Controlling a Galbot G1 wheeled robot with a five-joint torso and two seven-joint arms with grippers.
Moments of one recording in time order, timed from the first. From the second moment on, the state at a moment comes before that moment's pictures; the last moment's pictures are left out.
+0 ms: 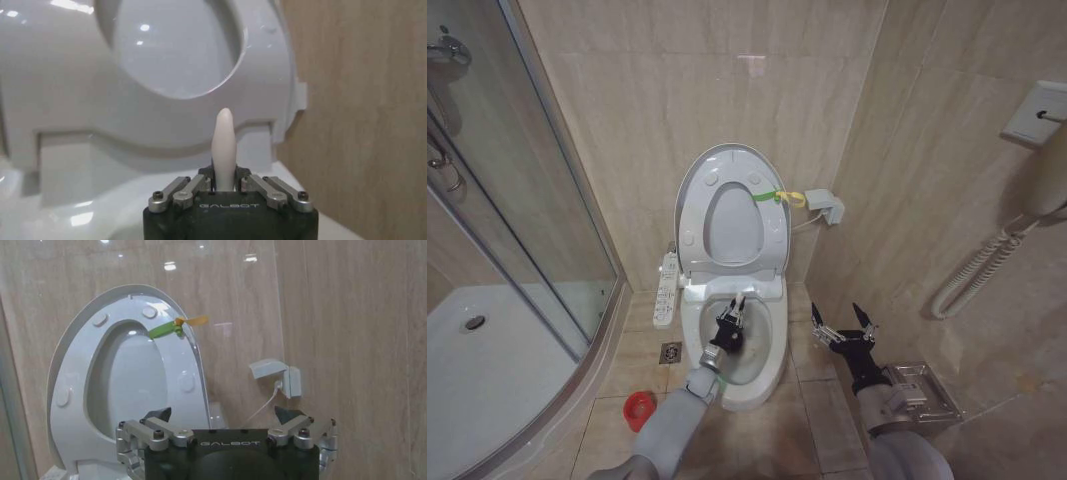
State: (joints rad) left arm 0.62 -1.53 0.09 -0.70 -0.22 -0.70 -0.04; right arm -1.52 1.44 0.57 2.16 0.26 -0.01 0.00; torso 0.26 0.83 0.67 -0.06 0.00
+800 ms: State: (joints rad) left arm 0.61 -1.55 0.08 -0.62 -0.19 -0.66 -0.02; right arm -1.52 1.44 0.57 2.16 0.26 -0.01 0.00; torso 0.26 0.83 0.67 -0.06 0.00
